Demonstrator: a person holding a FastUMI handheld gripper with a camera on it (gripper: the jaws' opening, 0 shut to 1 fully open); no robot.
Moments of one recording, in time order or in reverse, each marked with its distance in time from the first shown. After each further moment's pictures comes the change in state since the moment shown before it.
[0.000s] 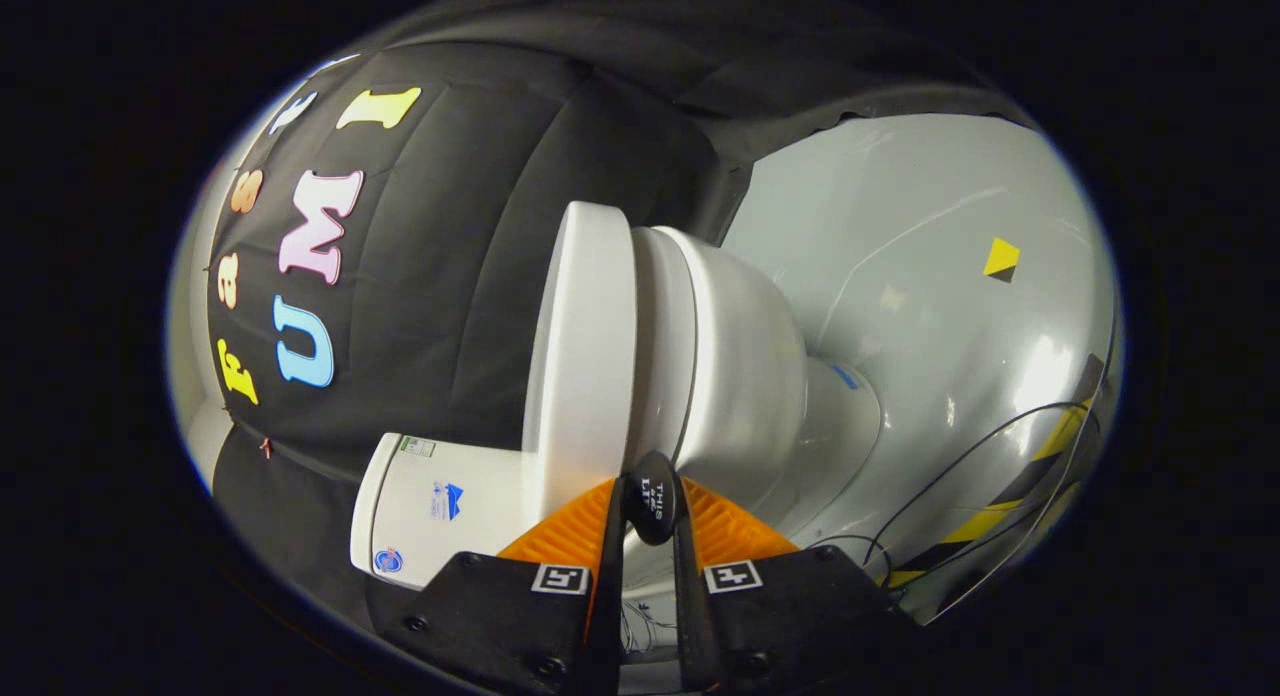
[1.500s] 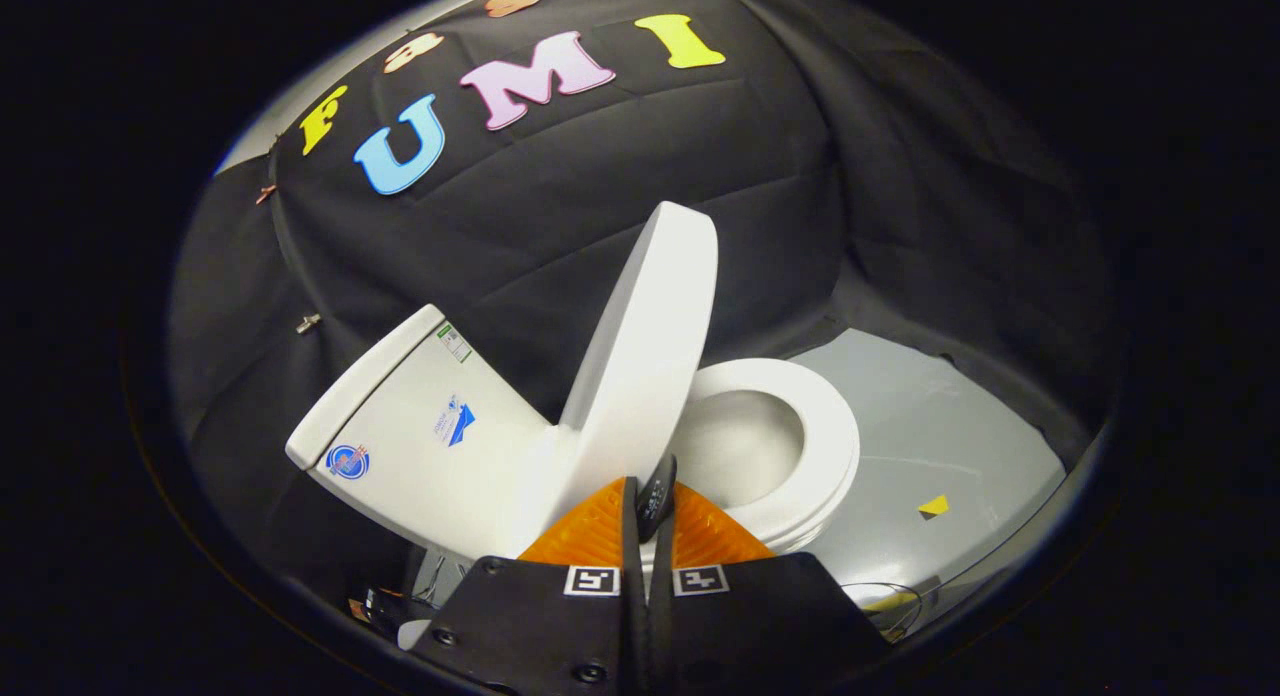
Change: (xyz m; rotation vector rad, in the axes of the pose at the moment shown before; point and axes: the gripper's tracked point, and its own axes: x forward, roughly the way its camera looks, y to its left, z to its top) arm -0.030 0.193 -0.027 -0.816 -0.100 -0.121
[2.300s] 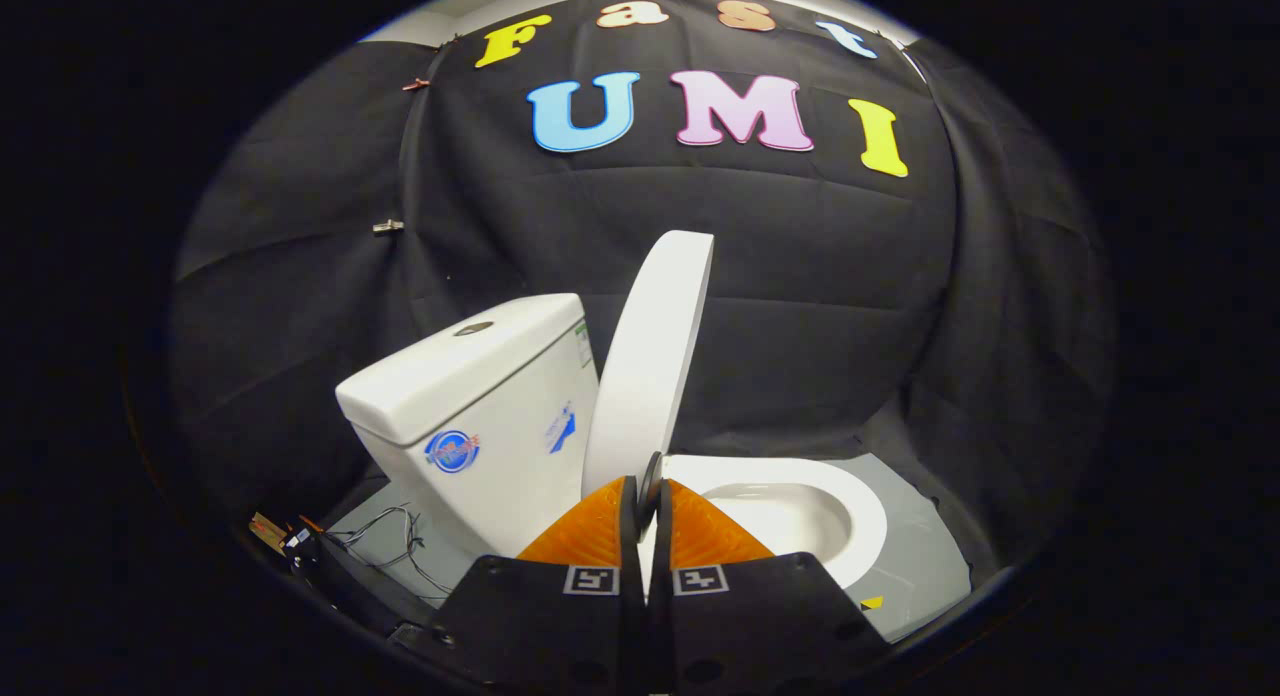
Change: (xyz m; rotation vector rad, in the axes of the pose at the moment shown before) arm -0.019 0.179 0.020 -0.412 -0.114 0.096
